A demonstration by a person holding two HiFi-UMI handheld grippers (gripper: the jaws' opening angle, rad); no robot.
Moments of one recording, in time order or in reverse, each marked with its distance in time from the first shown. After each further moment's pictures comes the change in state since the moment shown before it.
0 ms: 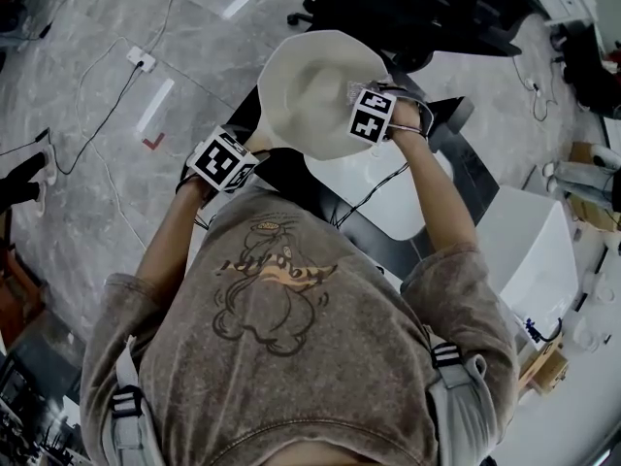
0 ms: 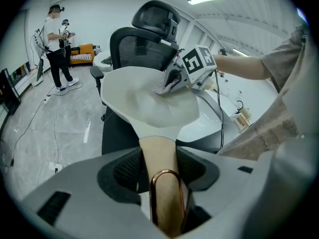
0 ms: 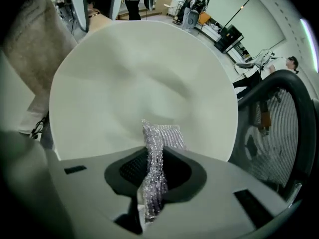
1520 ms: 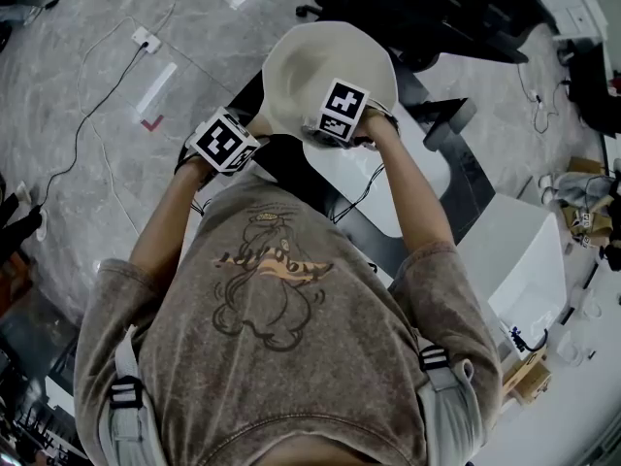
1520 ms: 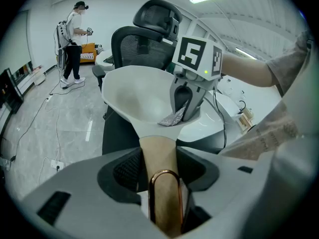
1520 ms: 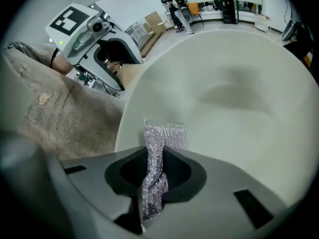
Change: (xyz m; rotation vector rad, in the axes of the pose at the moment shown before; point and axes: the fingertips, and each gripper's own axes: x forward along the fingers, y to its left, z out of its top) left arm -0.001 -0.001 -0.001 -0.015 0.010 0.024; right arm -0.037 0.118 0.098 0.220 -0.208 0.705
